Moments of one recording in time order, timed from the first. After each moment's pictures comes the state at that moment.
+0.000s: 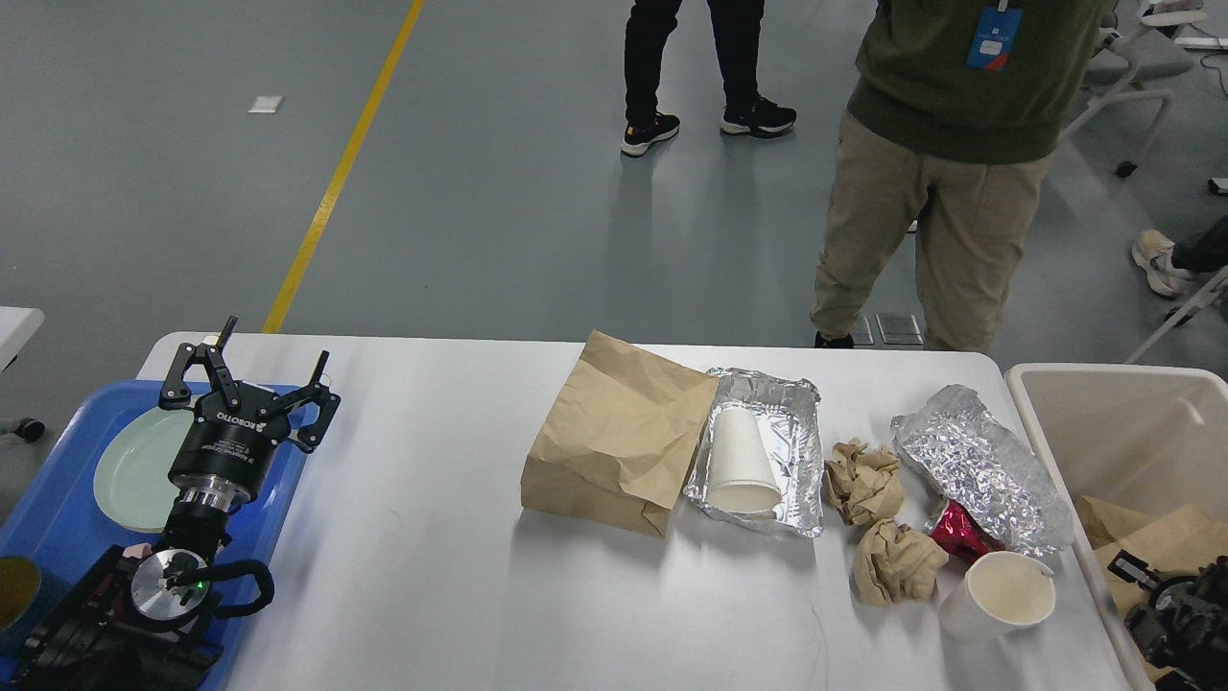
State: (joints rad) left arm -0.35 0.17 -1.40 -0.64 0.12 -0.69 -0.15; right arm 0.50 -0.31 -1.13 0.00 0.28 0.00 -0.13
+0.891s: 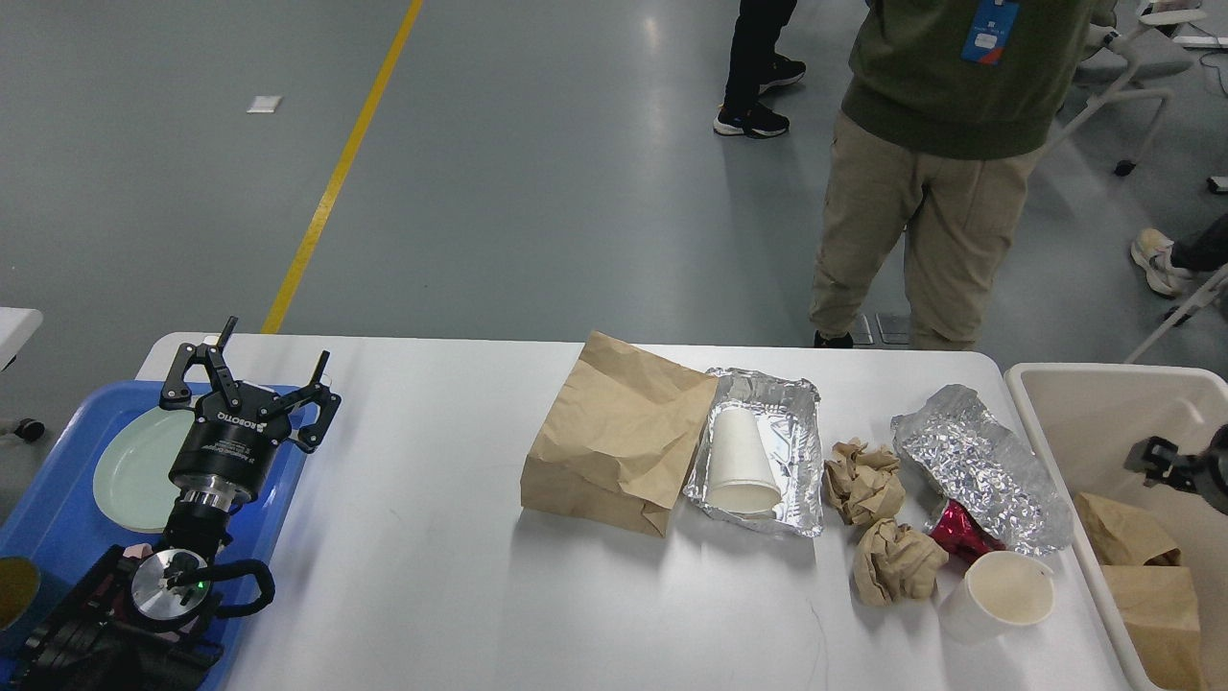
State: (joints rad) left arm -0.35 0.17 -1.40 -0.64 0.12 -0.69 -0.15; right arm 1.45 -0.57 -1.44 0.98 0.06 0.17 -0.14
